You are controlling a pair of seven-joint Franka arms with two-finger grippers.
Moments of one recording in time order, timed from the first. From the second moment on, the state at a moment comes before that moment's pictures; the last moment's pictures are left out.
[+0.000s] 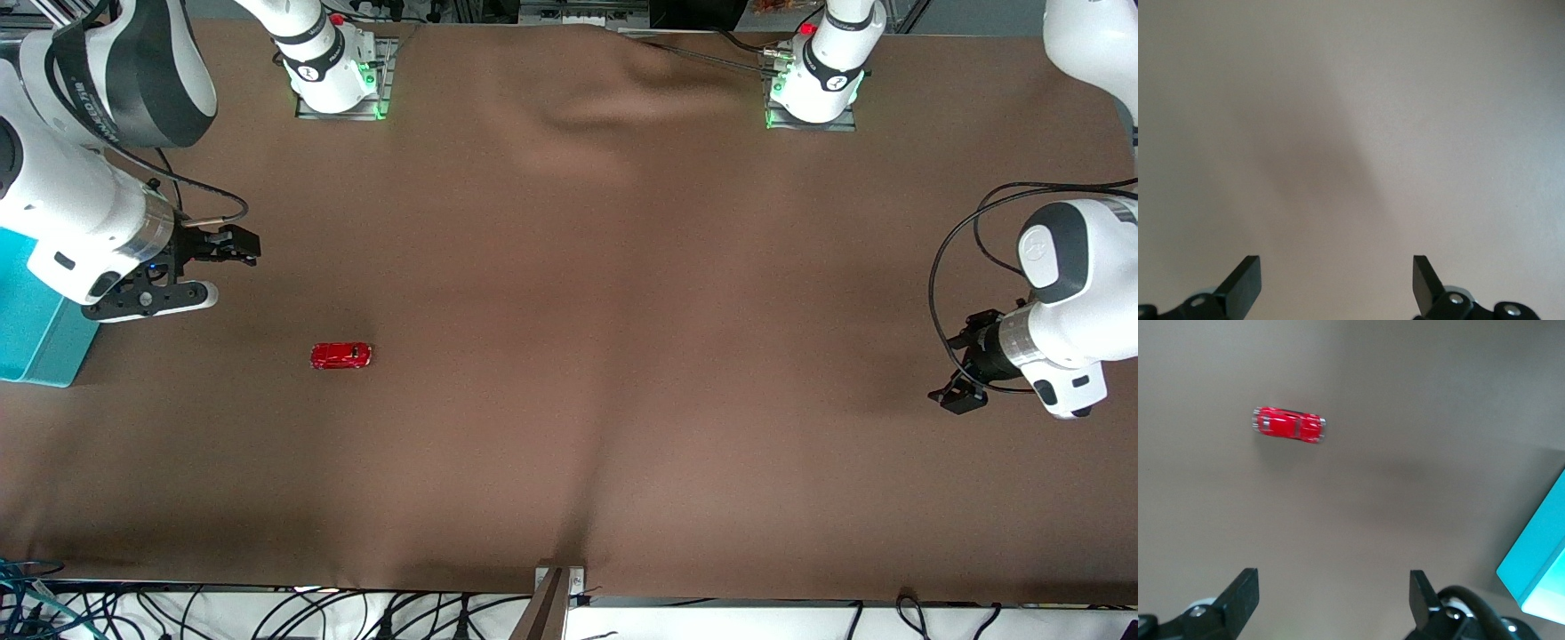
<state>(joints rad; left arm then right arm) 0.15 0.44 -0.06 -1.61 -0.01 2.01 -0.97 0.12 0.19 0.03 -1.61 -0.10 1.62 -0.04</state>
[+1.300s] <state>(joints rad) 0.15 0.35 -0.06 -1.28 0.00 1.70 -0.29 0.12 0.20 0.02 -1.61 -0.14 1.63 -0.04</state>
